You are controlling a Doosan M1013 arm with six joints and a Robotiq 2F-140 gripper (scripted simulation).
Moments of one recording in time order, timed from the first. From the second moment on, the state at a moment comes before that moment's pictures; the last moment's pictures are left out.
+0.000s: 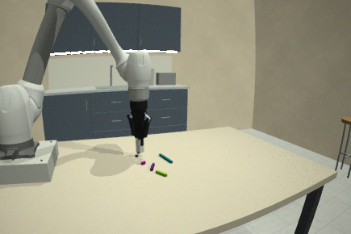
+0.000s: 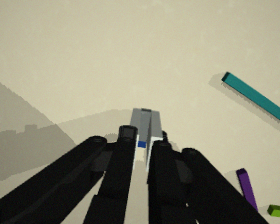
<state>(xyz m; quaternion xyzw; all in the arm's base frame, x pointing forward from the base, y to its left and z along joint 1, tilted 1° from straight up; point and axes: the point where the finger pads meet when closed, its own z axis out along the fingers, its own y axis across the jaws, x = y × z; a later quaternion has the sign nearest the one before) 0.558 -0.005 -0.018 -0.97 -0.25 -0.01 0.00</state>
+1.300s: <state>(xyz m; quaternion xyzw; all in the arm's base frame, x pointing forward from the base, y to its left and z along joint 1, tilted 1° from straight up) 0.558 -0.005 -0.018 -0.97 -0.25 -0.01 0.00</state>
